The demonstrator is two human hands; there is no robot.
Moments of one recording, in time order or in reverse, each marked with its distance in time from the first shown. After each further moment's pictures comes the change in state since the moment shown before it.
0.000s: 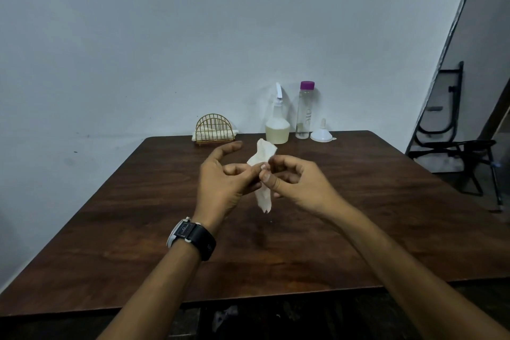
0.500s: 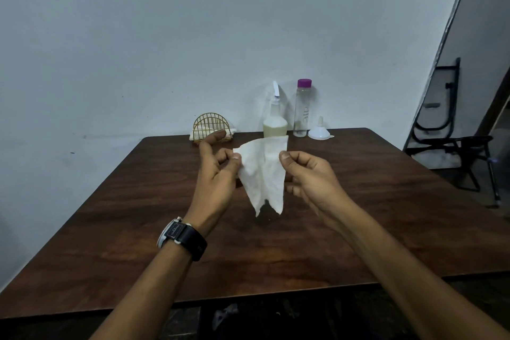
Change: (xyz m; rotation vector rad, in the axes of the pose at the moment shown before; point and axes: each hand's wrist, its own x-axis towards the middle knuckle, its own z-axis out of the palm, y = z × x) left_hand 0.011 -0.009 -0.011 0.214 0.023 0.134; right_hand -0.003 -0.007 -0.001 0.342 0.236 0.140
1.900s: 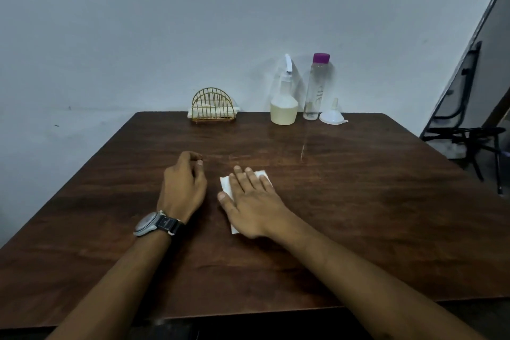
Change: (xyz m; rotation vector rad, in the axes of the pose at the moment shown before) left_hand 0.036 -0.092 -0.071 0.825 0.157 -0.006; right_hand 0.049 0.111 0.068 -1.507 -0.474 -0.014
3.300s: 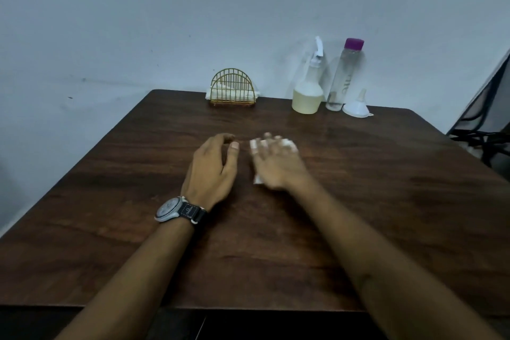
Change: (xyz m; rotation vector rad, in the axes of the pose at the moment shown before) left_hand 0.002 -0.006 0.004 -0.032 -0.068 0.149; right_hand 0.070 0.022 -0.016 -0.225 0.005 0.102
